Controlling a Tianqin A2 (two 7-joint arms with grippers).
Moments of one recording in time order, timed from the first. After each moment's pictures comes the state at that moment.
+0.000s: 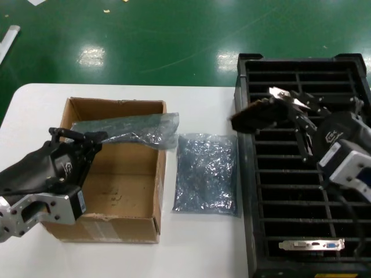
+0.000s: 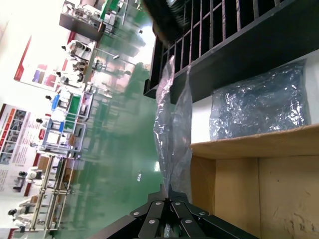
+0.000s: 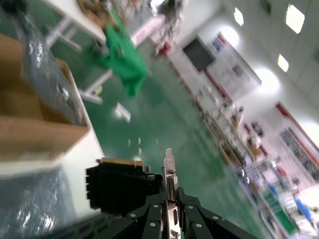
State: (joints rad) left arm -0.13 -0.68 1.52 -1.98 -0.92 0.63 -0.01; right arm 0.28 0.29 -1.59 2.05 0.72 -0.71 0.27
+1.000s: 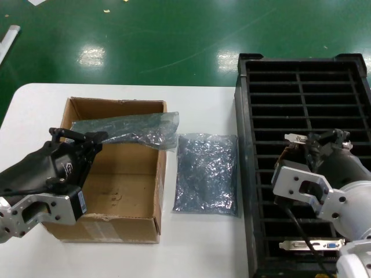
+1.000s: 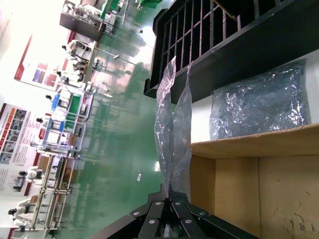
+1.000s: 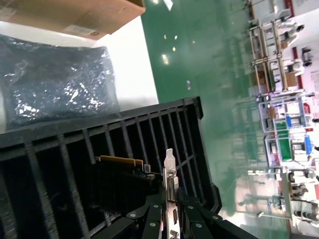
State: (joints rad) left arm -0.13 -0.68 1.52 -1.98 -0.92 0.63 -0.01; right arm 0.34 0.00 -1.83 2.06 -0.25 -1.10 0.47
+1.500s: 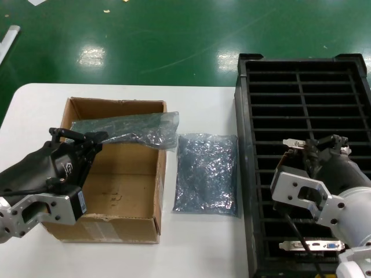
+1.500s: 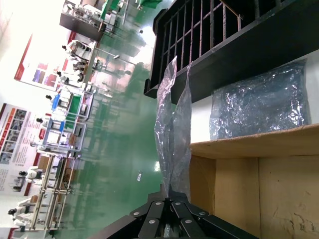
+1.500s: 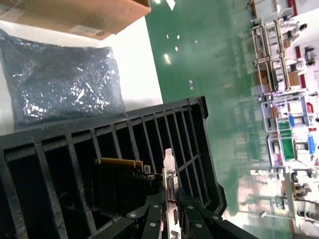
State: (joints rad) left arm -0.13 -0.68 1.52 -1.98 -0.92 0.63 -0.01; right arm 0.32 0.00 -1.84 2.06 -0.26 -1.10 0.48
